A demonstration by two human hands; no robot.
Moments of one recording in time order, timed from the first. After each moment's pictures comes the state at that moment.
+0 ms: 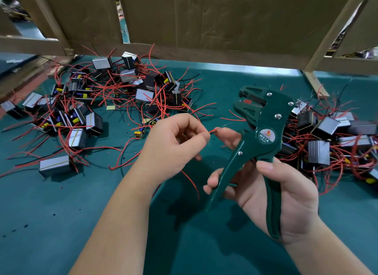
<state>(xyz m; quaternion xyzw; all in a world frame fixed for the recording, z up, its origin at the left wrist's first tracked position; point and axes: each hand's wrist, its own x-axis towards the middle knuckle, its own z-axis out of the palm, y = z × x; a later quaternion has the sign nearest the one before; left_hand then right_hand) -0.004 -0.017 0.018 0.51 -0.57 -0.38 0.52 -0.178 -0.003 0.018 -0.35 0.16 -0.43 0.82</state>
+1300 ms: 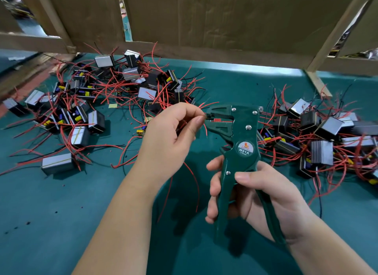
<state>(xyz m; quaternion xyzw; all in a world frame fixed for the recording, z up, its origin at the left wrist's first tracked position) -0.001 -0.018 0.018 0.51 -0.65 -0.17 0.54 -0.183 0.000 0.014 -0.39 0.21 -0.30 0.85</state>
